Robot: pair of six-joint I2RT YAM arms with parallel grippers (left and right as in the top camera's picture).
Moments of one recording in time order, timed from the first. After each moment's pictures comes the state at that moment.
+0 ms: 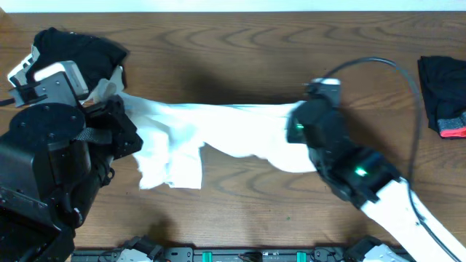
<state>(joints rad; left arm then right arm) -0.39 1.10 1.92 -1.37 -0.27 -0.64 0.63 1.14 1.04 -0.61 0.42 0.56</state>
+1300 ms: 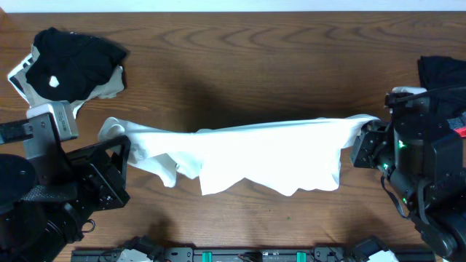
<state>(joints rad) -0.39 1.10 2.16 -1.63 -0.03 -0.65 0.43 0.95 1.42 -1.16 0.25 0.45</state>
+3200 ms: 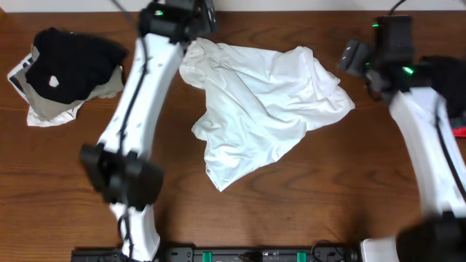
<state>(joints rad) -0.29 1.98 2.17 -0.98 -0.32 -0.43 0.05 1.53 1.47 -0.71 0.21 0.38</state>
